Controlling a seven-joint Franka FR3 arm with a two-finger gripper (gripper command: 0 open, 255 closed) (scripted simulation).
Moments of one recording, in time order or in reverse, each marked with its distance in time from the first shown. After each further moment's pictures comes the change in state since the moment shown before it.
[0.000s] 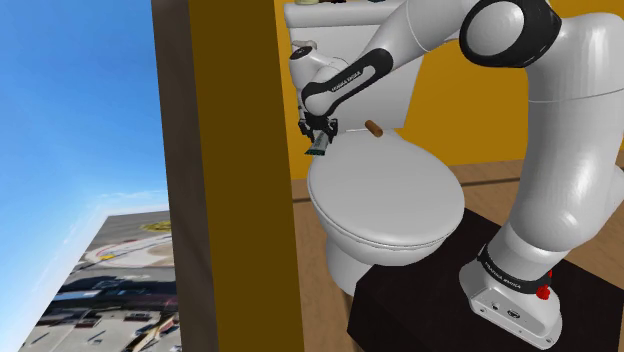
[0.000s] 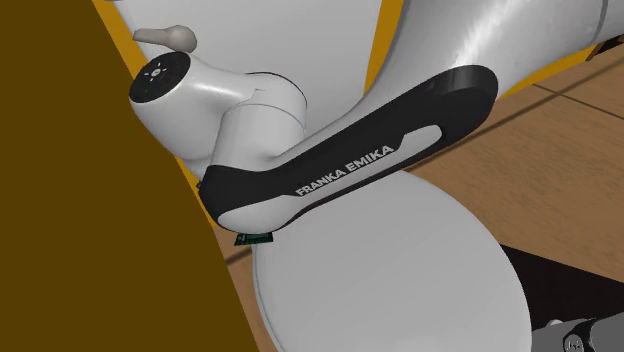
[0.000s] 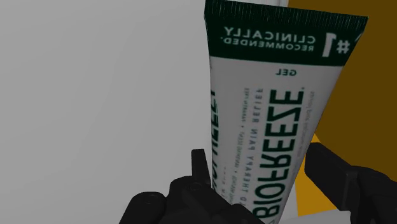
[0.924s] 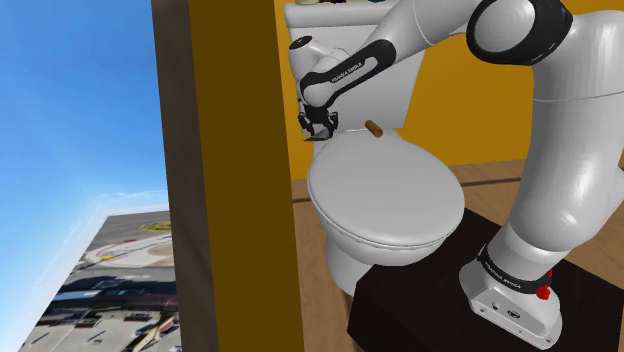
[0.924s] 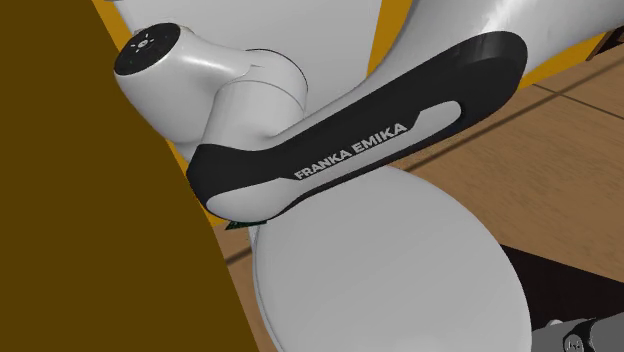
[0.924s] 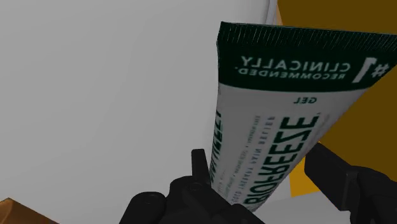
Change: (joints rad) arm -0.003 -0.034 0.009 0.016 0.020 -0.046 -0.022
